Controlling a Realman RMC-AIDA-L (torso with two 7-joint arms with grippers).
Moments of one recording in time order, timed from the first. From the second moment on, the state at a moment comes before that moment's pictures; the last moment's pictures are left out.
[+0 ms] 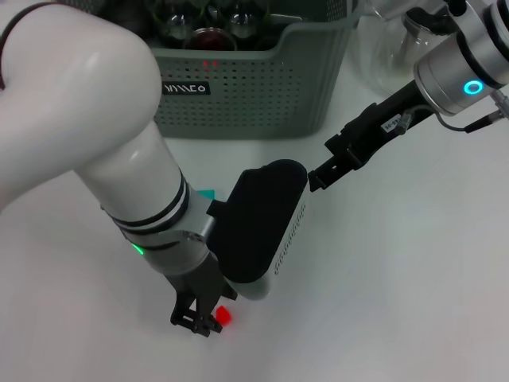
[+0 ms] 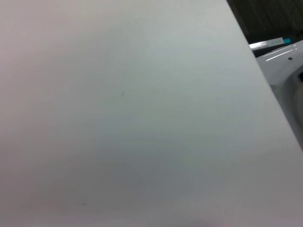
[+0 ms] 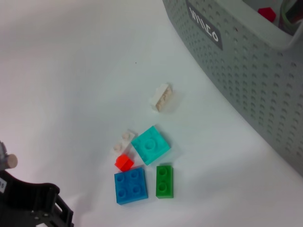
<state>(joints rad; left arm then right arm) -0.54 -2.18 1.85 1.39 2.61 1.62 -1.83 0.94 2.06 -1.14 -0.74 -2.40 -1.47 2.18</state>
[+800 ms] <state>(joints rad) -0.54 -2.18 1.88 1.36 2.61 1.59 -1.85 0.94 2.06 -1.14 -0.74 -2.40 -1.46 2.18</state>
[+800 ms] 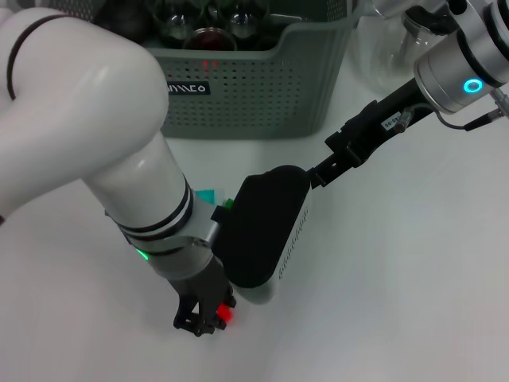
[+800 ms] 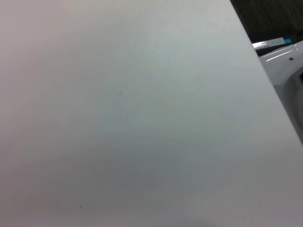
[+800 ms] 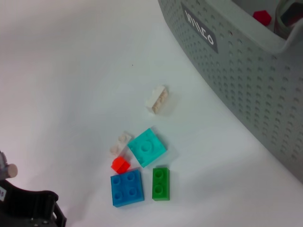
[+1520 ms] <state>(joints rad) -0.53 -2.18 1.61 1.42 2.47 1.68 -1.95 0.94 2.05 -1.14 -0.74 -2.40 -1.47 2.17</state>
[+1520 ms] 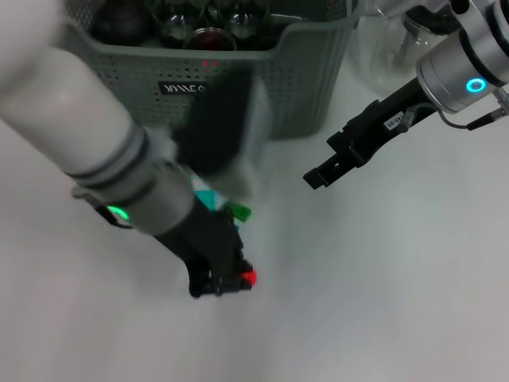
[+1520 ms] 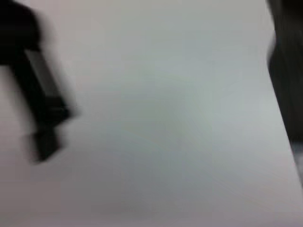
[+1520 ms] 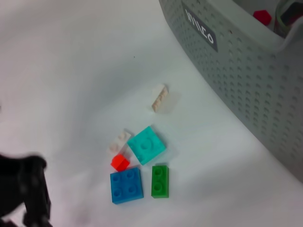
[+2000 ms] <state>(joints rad) -0.57 -2.16 0.84 1.42 2.10 1.91 -2.05 0.95 2.05 -1.14 -0.74 -2.40 -1.47 2.17</state>
